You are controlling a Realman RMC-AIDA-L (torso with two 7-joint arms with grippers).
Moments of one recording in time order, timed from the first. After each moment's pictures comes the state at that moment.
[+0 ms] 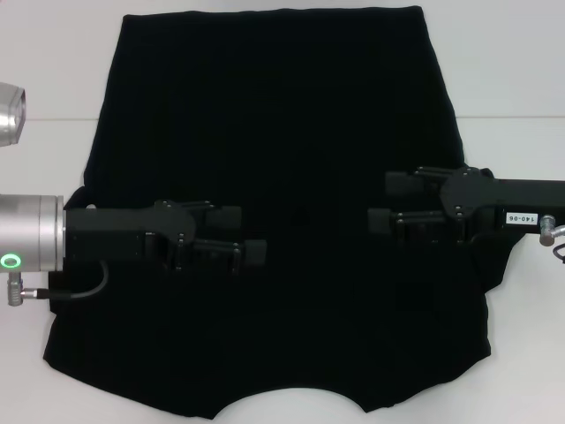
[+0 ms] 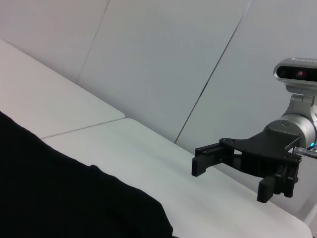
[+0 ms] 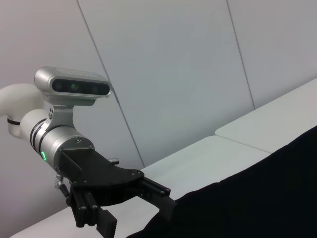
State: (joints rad) left arm -0.60 -2.02 0.73 0.67 1.96 1.66 -1.67; right arm 0.63 2.06 -0.70 -0.73 -1.96 -1.62 1.61
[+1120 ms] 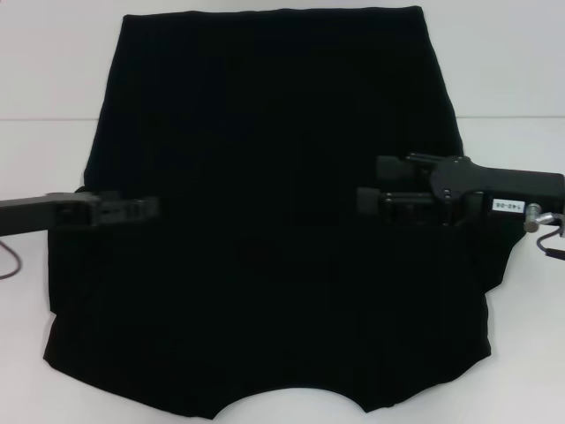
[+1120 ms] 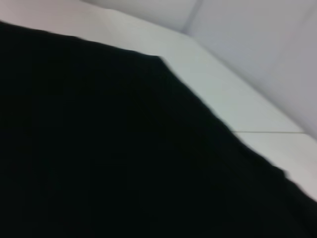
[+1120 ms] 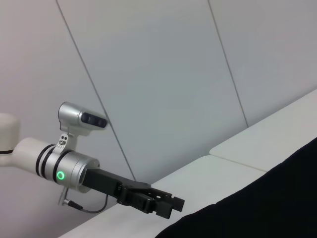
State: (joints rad) left arm -0.56 -2.00 0.53 0.71 2.16 1.40 -1.88; right arm 0.64 2.07 -0.70 -0.67 -1.90 -1.57 1.60
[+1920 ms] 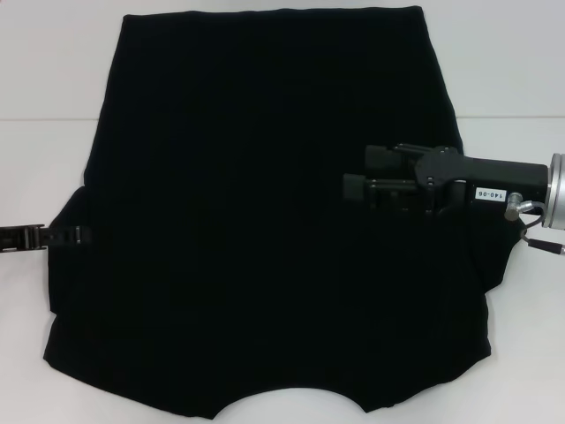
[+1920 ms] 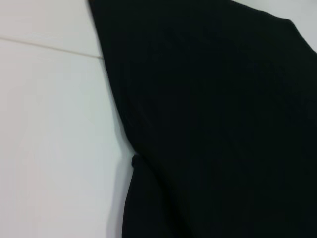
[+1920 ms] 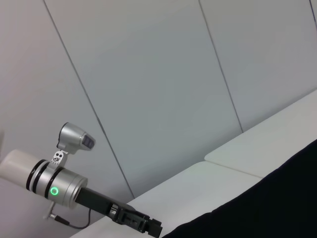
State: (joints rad) left arm -0.54 -2.00 0.47 0.78 2.42 1.26 -2.10; right arm 0.67 2.08 -0.70 -0.66 -1.90 -1.52 1.61
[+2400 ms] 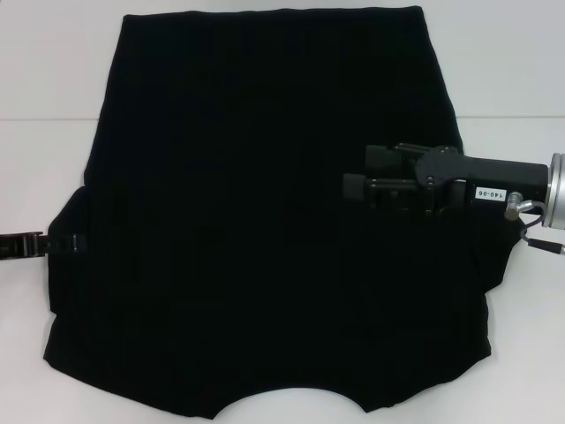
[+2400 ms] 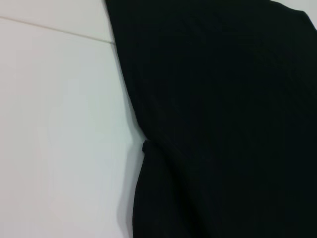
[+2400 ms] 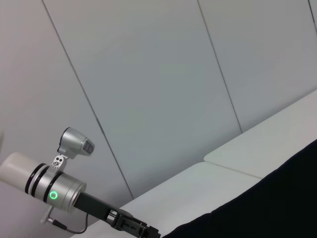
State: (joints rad) left arm -0.54 -2.00 0.47 0.78 2.46 1.25 -2.14; right arm 0.67 2.08 -0.70 -0.66 -1.90 -1.52 1.61
